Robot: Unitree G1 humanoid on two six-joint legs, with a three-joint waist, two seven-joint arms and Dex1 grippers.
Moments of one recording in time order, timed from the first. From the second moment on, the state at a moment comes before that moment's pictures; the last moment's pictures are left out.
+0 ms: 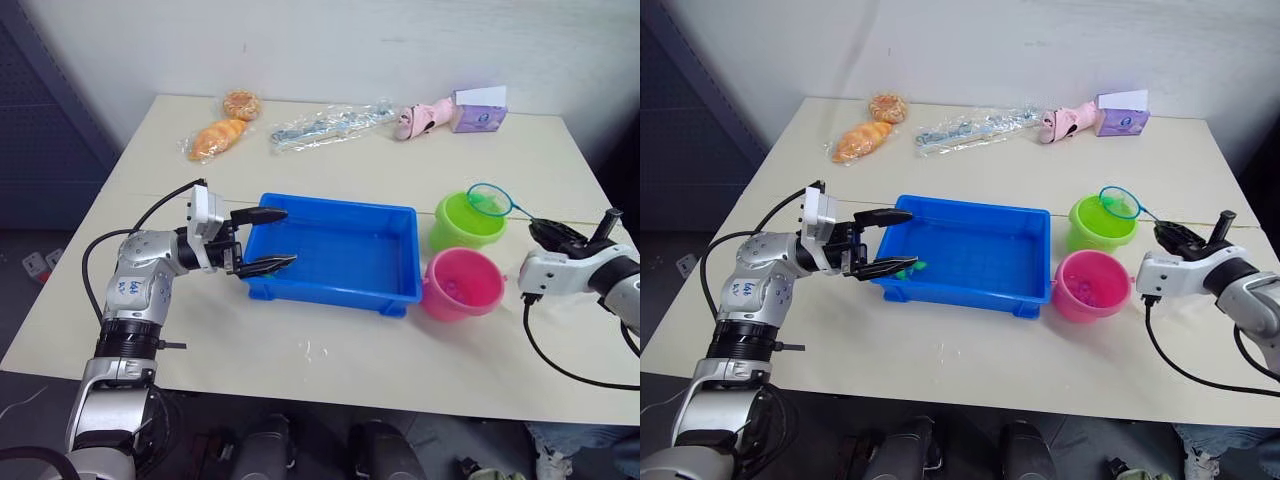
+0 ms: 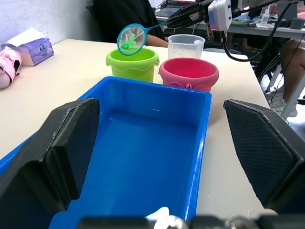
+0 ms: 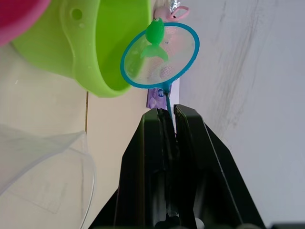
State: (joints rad) left arm -0.64 0.51 0.06 0.33 -0.47 0.09 -1.26; right arm -0.13 -1.11 -0.12 0.11 -0.55 -0.37 0.25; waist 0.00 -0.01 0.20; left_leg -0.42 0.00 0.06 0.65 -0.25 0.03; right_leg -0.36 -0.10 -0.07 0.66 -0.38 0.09
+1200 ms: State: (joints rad) left arm -0.50 0.74 0.22 0.38 -0.47 0.06 -1.28; right arm -0.52 -0.72 0.20 -0.42 0.34 0.61 0.67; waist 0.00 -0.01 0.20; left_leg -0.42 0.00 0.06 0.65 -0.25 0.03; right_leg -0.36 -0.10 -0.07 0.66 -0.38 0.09
